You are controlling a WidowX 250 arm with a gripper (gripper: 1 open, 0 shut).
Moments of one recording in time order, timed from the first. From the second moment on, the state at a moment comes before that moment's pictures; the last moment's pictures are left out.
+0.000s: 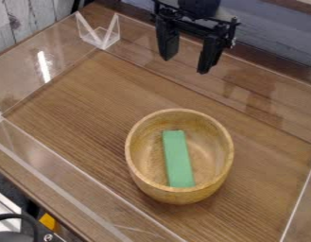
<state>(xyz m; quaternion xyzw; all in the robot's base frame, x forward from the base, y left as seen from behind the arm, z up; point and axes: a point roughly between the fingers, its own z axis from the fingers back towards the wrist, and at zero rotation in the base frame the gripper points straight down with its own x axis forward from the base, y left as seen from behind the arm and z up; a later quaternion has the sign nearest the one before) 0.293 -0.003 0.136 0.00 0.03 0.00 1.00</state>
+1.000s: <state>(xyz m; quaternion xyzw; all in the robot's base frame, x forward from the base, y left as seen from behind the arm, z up) 0.242 -0.012 0.114 -0.03 0.07 0.05 1.00</state>
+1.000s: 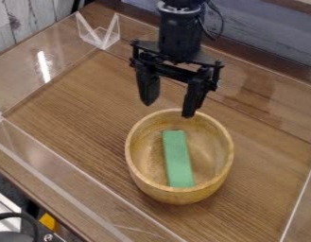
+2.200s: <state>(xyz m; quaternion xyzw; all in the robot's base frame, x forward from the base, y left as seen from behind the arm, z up) 0.233 -0.001 0.088 -0.02 0.03 0.22 0.97</state>
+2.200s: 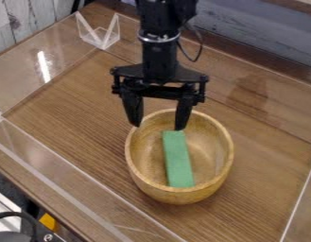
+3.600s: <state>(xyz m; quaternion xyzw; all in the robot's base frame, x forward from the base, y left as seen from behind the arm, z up) 0.217 -0.050 0.042 -0.04 0.00 0.23 0.97</state>
